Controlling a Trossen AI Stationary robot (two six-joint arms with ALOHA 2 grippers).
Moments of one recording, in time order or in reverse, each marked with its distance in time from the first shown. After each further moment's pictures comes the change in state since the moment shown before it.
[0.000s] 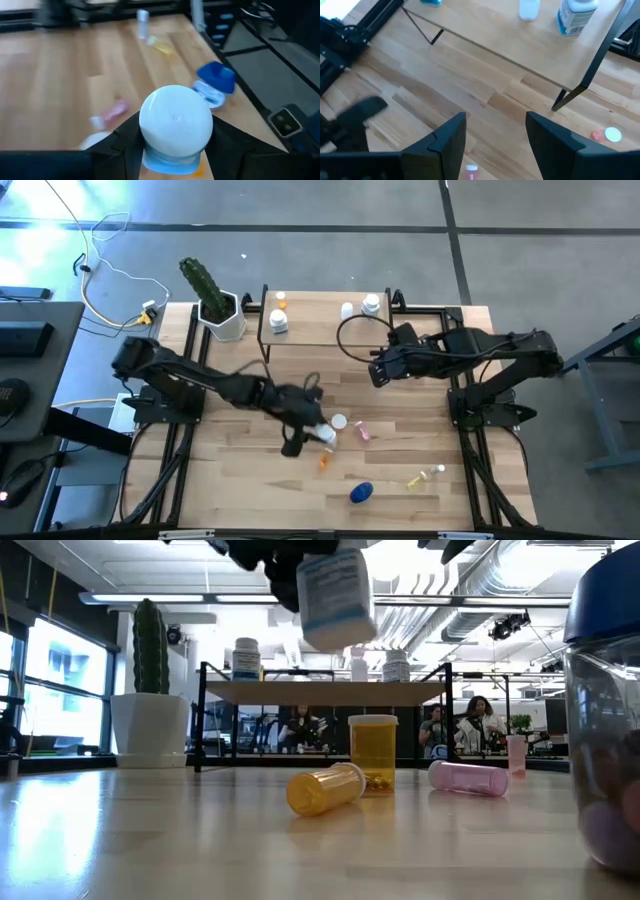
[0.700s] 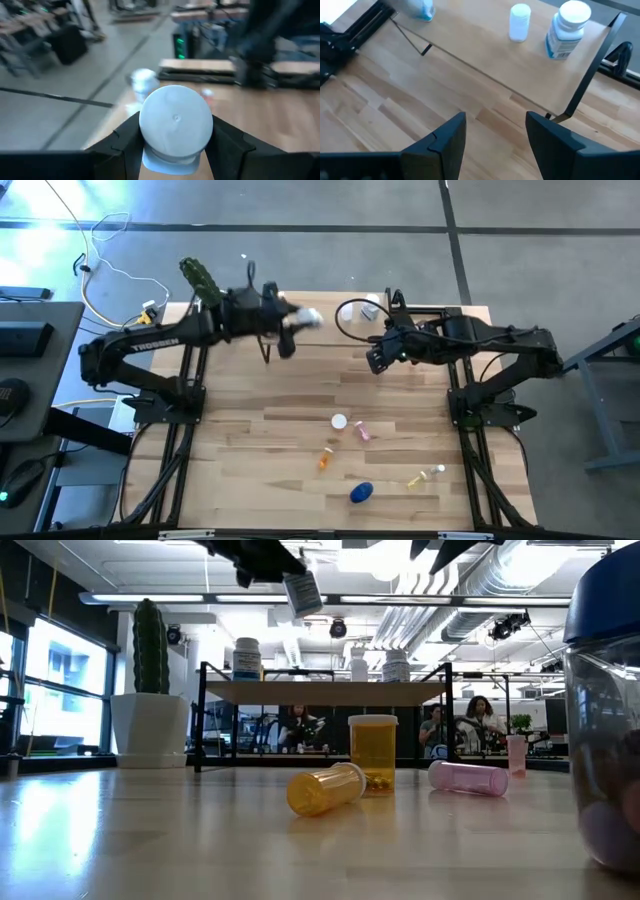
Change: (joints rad) left arm 0.537 -0.317 0.052 -0.089 -0.182 0.152; right arm -0.119 -0.004 0.000 0.049 -0.025 -0.168
